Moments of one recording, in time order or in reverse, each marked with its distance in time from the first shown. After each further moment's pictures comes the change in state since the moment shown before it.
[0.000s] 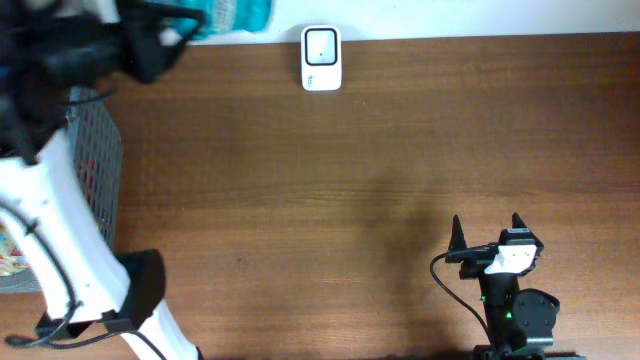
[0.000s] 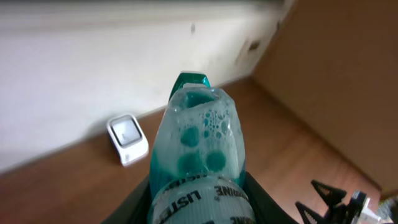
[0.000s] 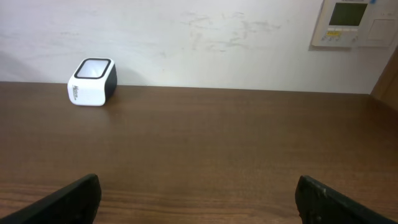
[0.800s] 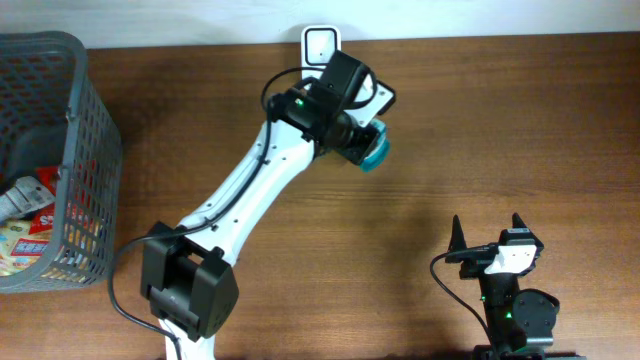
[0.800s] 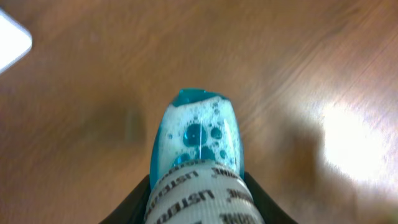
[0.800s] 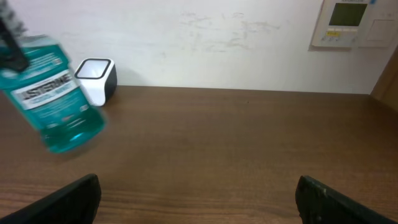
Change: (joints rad) left arm -0.673 0.008 -1.083 0.615 -0.630 -0.003; right arm 0.000 -0.001 0.000 0.000 0.000 0.001
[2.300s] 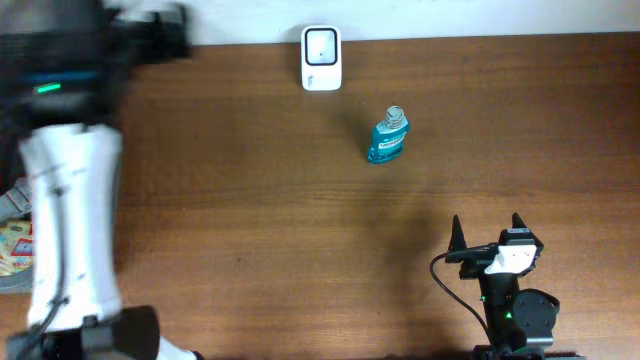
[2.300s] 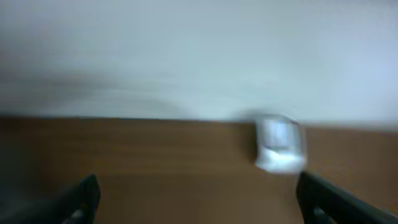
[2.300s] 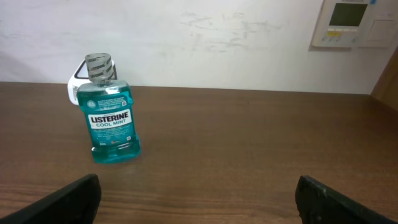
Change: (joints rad) left arm 0.694 -0.282 0.161 0.080 -0.114 -0.178; right arm 0.000 0.000 0.000 0.000 0.000 0.000
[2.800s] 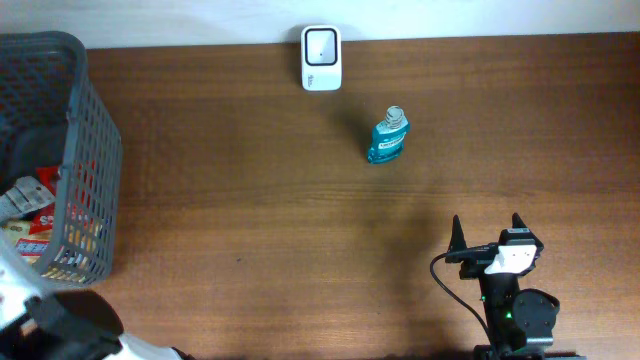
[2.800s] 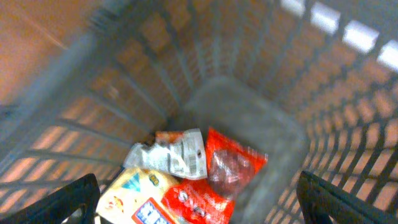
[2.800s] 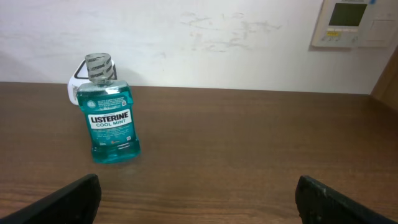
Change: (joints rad) left arm 0.537 0.103 0.002 -0.265 -0.201 0.072; right arm 0.000 0.000 0.000 0.000 0.000 0.000
